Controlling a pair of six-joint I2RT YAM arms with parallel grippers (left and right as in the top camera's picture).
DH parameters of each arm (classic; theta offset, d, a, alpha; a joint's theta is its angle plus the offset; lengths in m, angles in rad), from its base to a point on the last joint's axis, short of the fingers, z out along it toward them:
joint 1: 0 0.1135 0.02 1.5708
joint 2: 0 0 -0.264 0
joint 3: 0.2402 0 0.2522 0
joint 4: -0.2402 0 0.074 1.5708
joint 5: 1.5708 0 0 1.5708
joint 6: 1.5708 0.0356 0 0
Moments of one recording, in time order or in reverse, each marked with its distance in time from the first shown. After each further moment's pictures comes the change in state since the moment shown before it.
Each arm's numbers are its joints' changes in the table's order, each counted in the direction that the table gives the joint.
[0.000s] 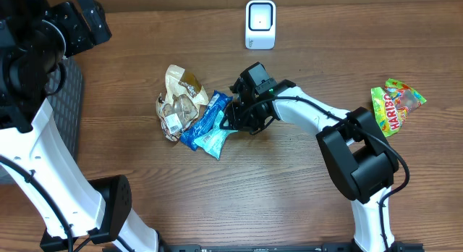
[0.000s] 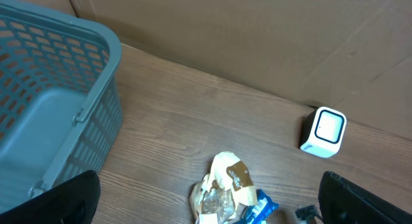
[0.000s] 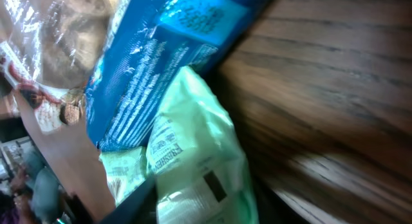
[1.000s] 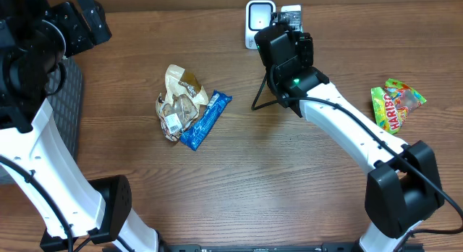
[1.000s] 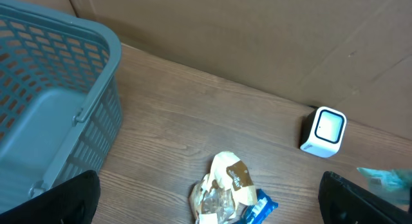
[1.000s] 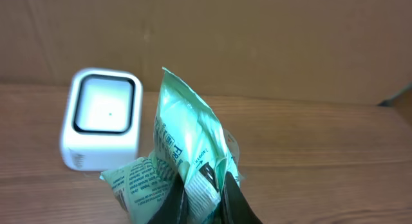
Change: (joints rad) left arm 0.000 0.000 0.000 0.000 0.000 0.000; right arm -0.022 0.302 0.023 0.251 1.357 -0.340
